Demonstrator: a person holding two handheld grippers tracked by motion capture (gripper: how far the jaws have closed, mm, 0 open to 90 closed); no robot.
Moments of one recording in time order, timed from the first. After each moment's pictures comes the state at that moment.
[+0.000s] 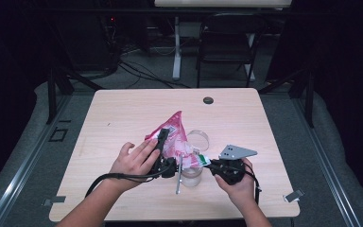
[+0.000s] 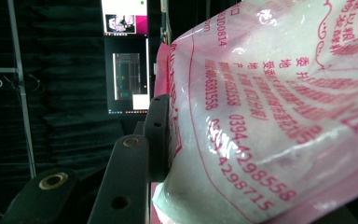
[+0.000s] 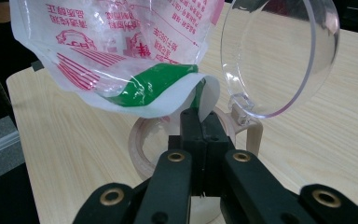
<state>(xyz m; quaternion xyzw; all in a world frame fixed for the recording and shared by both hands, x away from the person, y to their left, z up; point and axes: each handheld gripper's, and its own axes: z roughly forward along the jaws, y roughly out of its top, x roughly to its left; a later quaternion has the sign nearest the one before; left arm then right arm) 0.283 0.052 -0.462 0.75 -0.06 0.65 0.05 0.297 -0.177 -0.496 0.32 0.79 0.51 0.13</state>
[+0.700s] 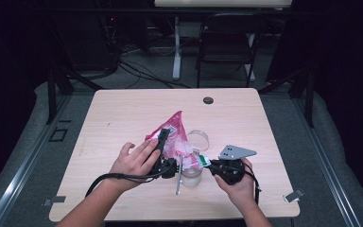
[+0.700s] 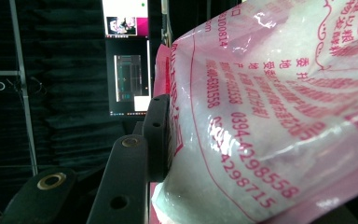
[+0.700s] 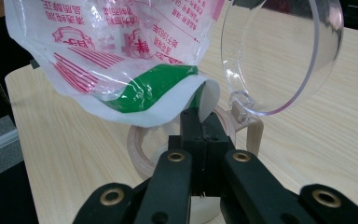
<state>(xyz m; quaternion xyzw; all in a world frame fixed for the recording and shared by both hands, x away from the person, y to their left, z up) 0.282 0.052 -0.462 0.75 -0.06 0.66 0.06 0.298 -0.176 -0.498 0.32 0.79 0.50 0.13</state>
